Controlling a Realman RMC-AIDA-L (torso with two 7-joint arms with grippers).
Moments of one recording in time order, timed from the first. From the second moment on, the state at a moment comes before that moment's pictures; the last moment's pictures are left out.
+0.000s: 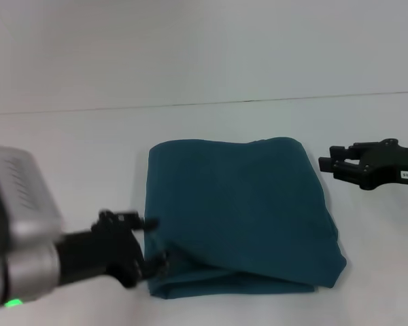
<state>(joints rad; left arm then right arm) -0.03 -2.17 -1.61 -1.53 -1.10 1.11 -1.75 0.45 2.08 -0.71 -0.96 -2.06 -1.36 1.67</state>
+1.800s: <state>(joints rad) -0.51 -2.16 -2.05 -0.82 -1.34 1.27 -1.46 0.47 2.09 -0.77 -0.95 -2.09 -1.50 1.58</state>
